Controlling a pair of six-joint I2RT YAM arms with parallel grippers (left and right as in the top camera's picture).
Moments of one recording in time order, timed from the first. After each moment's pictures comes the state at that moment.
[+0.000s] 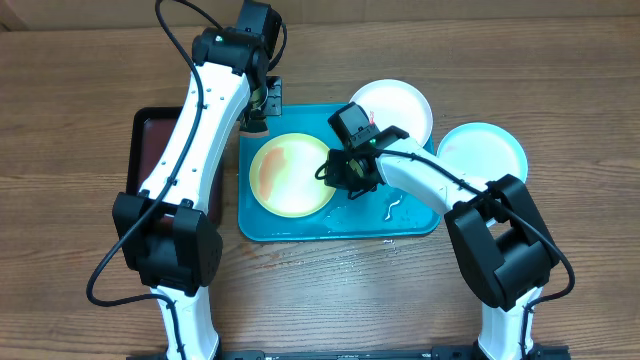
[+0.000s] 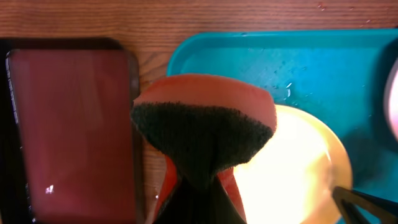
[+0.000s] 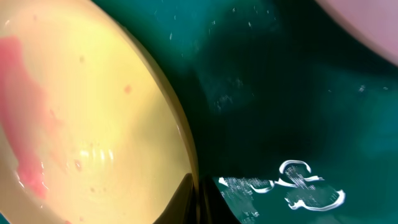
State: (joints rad) left arm -0.27 2.06 2.03 -1.30 -0.17 -0.29; right arm 0.57 2.04 1.39 -0.63 -0.17 0.69
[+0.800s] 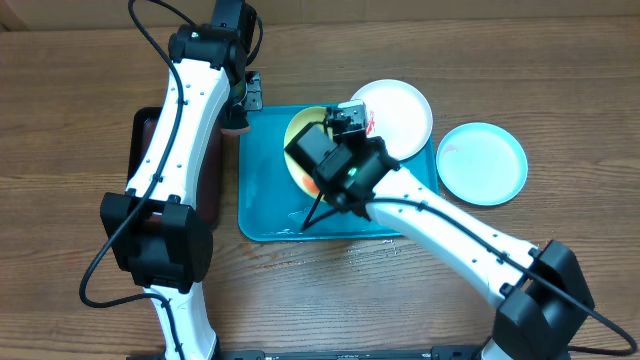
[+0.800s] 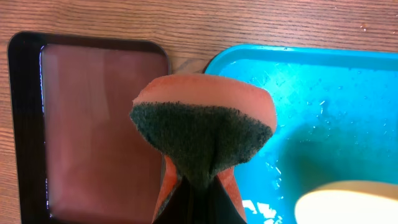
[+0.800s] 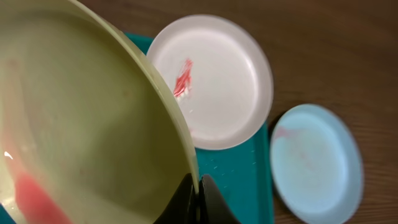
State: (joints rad) left arm -0.19 2.06 2.03 -1.29 -0.18 -0.29; right arm 0.84 1.78 1.49 -0.93 0.76 0.56
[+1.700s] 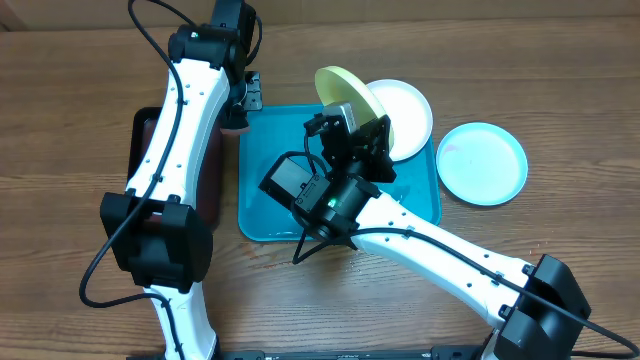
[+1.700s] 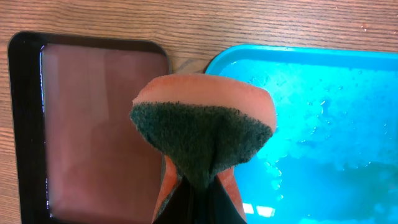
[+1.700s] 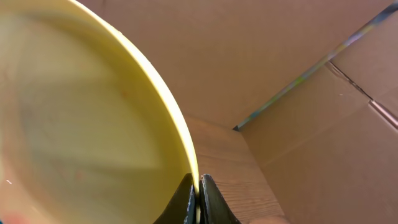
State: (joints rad) left arm -0.19 2.06 2.03 -1.29 -0.18 -0.29; right arm 0.96 1.77 1.49 -0.97 1.43 0.55
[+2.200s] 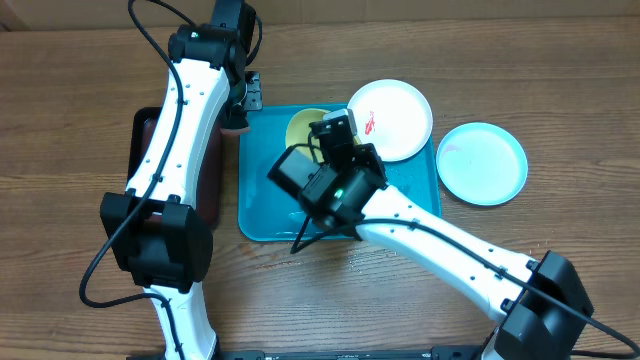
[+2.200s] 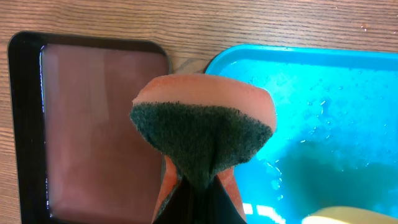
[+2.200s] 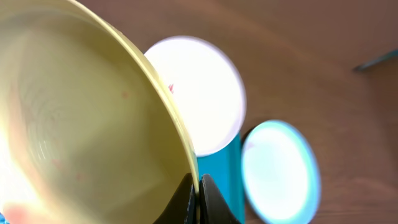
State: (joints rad) left arm -0.19 2.06 2.03 -1.29 -0.18 -0.29; right arm 0.89 1.77 1.49 -0.97 0.82 0.55
